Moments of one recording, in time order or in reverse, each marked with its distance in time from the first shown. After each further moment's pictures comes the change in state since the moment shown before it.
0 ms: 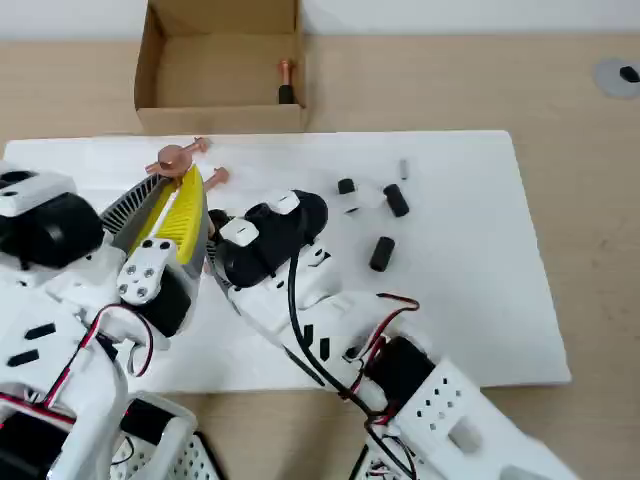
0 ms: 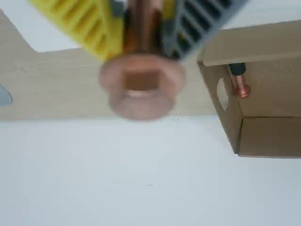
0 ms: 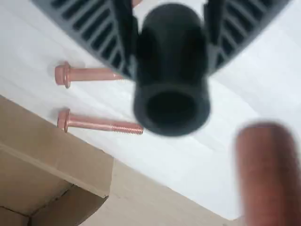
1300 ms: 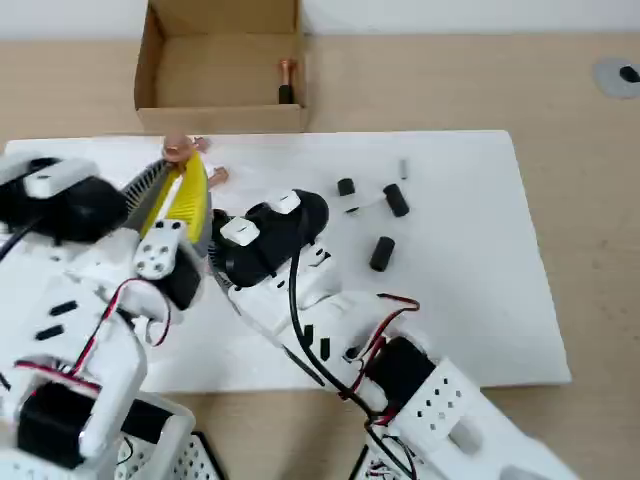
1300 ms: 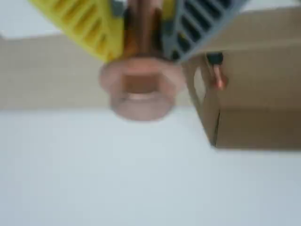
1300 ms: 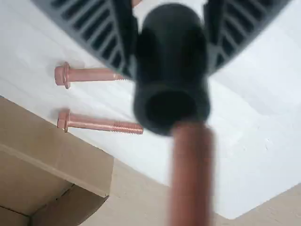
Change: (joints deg) left arm -2.7 -0.1 10.7 -9.0 -1.6; right arm 0.1 0.0 0.0 0.0 -0.1
